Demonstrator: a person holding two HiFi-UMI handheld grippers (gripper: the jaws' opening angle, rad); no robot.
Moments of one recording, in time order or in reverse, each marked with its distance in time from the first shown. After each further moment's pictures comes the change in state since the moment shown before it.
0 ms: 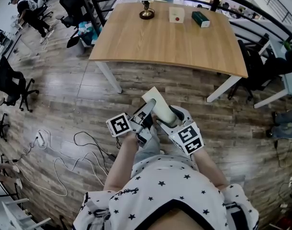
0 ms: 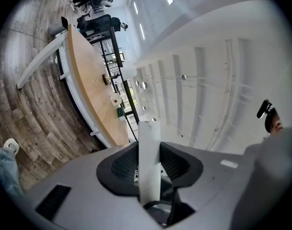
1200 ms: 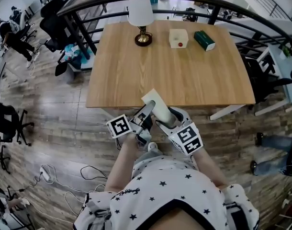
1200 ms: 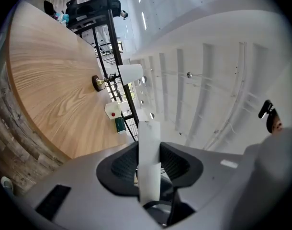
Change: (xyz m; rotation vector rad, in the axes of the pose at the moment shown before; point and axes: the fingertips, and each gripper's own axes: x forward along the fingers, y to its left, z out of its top) left arm 0.164 0.087 0.253 -0.019 0.110 -0.051; right arm 0.218 -0.184 0.122 0.048 0.009 -0.113
